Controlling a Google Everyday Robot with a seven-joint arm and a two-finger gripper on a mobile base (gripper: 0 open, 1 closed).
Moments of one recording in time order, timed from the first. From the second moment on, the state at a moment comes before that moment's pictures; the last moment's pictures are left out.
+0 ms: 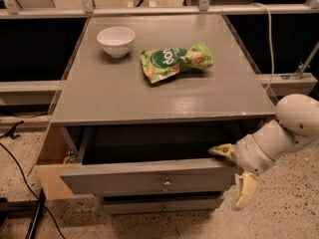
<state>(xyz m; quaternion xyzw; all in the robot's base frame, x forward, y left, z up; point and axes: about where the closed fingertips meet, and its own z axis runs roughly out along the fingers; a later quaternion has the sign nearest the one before) 0.412 -0.171 0.660 -0.68 0.65 0.30 0.18</state>
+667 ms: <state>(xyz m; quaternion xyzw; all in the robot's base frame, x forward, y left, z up) 0.386 -0.169 0.662 -0.69 0.66 0.29 0.12</state>
